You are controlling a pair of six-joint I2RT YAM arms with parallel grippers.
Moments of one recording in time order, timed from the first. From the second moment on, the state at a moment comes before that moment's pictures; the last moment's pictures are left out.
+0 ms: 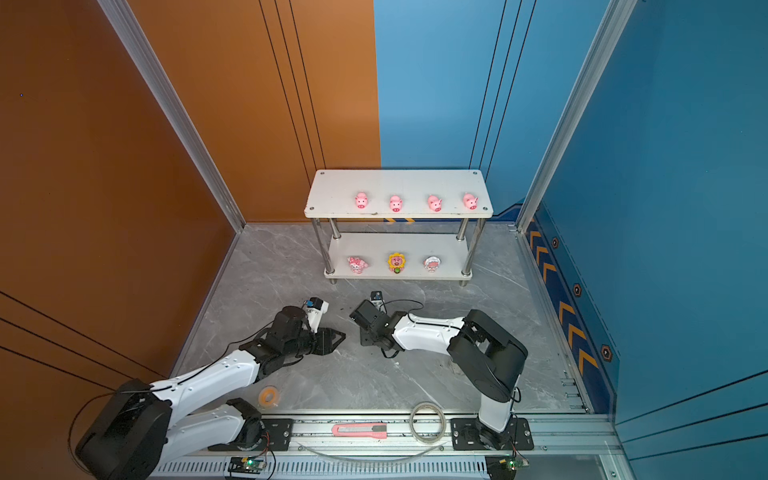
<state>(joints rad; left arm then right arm) -0.53 1.15 0.39 0.05 0.31 -0.51 0.94 1.77 1.02 -0.31 0.23 0.77</state>
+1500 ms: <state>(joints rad) -0.93 1.74 0.90 -0.09 -0.15 -0.58 0.55 0.95 0.58 -0.43 0.30 0.65</state>
